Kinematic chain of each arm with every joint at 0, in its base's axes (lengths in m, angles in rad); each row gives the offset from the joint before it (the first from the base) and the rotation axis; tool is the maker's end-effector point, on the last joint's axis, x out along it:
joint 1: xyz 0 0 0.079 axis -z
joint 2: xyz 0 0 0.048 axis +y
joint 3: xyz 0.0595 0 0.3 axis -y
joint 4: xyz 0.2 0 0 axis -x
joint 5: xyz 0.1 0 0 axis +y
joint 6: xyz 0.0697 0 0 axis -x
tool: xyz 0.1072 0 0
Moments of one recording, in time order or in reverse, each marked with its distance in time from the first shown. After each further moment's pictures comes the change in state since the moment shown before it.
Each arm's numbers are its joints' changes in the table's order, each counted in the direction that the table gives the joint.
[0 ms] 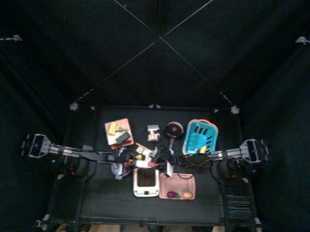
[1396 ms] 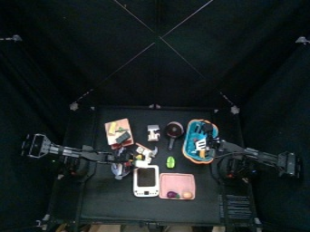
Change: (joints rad) left arm -0.002 0.000 -0.008 -0.002 -0.002 -0.002; right arm 0.399 -0.591 -0.247 -0.207 0.931 -0.316
